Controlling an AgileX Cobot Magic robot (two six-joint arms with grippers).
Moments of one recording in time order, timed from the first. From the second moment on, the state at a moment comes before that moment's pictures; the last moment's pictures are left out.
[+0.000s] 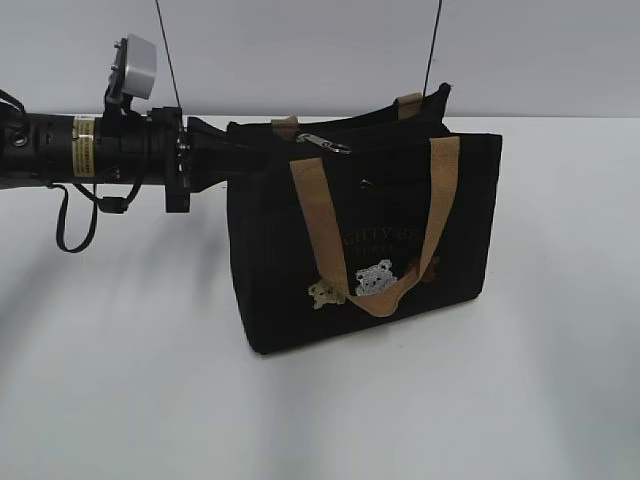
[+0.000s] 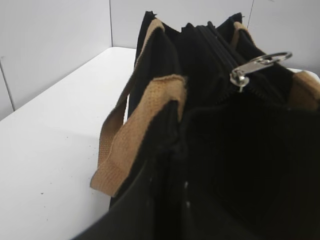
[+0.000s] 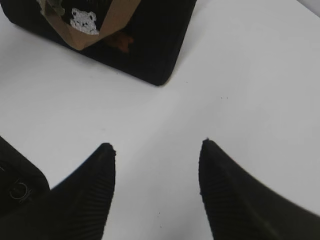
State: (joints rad) left arm -0.15 2.05 -1.11 1.39 -1.21 -0.70; right arm -0.02 0.66 -0.63 0.43 0.87 -0.90
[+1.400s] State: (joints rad) left arm -0.15 2.05 -1.11 1.39 -1.21 -0.70; right arm 0.53 1.51 -1.15 0.49 0.55 -1.22
